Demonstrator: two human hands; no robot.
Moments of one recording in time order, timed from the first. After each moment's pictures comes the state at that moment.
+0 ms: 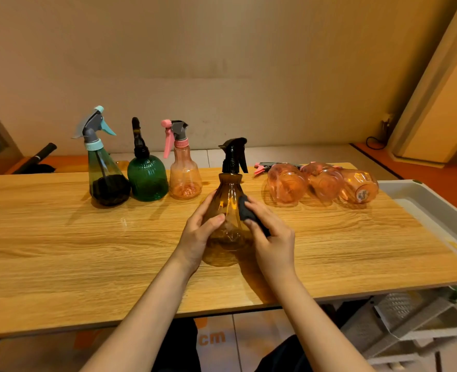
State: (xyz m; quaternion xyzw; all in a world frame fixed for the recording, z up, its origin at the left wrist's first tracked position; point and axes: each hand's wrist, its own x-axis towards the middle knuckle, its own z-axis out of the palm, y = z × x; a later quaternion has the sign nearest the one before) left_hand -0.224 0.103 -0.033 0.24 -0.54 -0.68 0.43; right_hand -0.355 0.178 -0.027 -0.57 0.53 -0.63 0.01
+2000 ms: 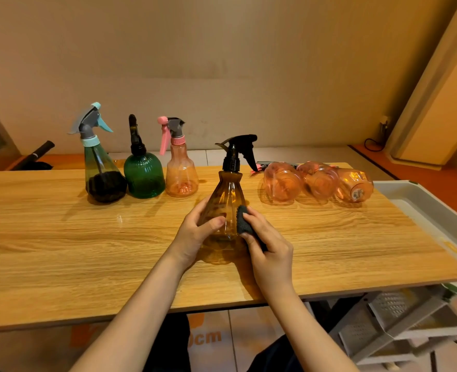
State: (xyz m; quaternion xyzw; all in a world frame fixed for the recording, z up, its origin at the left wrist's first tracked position) left_hand -0.225 0.105 -0.031 0.26 -0.58 -0.66 0.40; right_hand -0.355 0.197 -0.044 -0.59 0.53 -0.61 -0.05
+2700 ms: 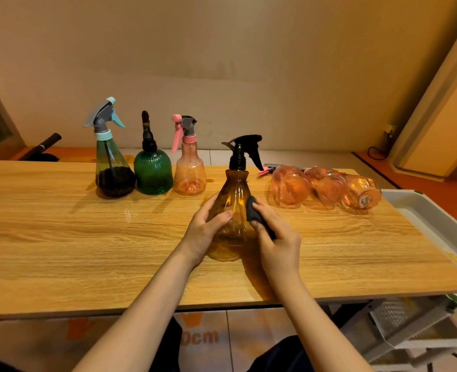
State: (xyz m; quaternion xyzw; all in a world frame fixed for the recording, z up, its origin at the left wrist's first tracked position) left_hand -0.226 0.107 -0.030 0.26 -0.55 -0.67 0.42; right_hand -0.357 0.185 -0.032 -0.58 0.53 -0.61 -0.01
